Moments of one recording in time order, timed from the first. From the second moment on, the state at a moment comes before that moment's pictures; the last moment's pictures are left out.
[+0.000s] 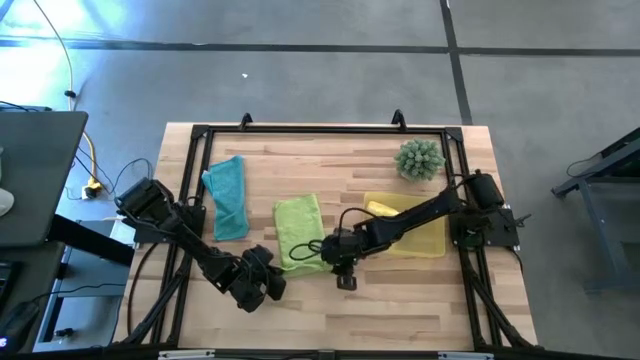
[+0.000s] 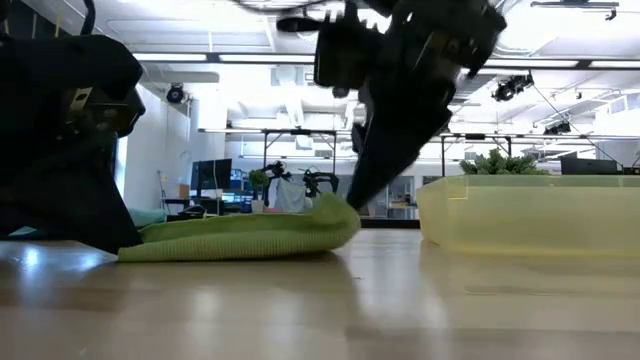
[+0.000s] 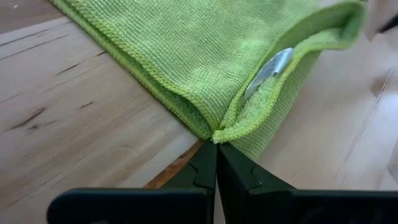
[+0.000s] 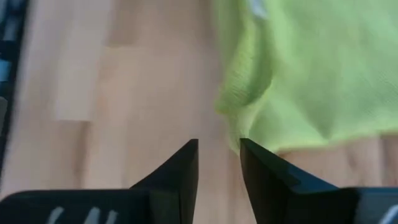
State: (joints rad) left arm -0.59 1.77 0.71 -0.07 -0.64 -1.59; right arm 0.28 1.92 1.24 -0.32 -0.13 0.29
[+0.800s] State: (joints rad) left arm -0.59 1.78 0.71 -0.06 -0.64 -1.53; right arm 0.31 2.03 1.24 -0.14 -0.03 0.16
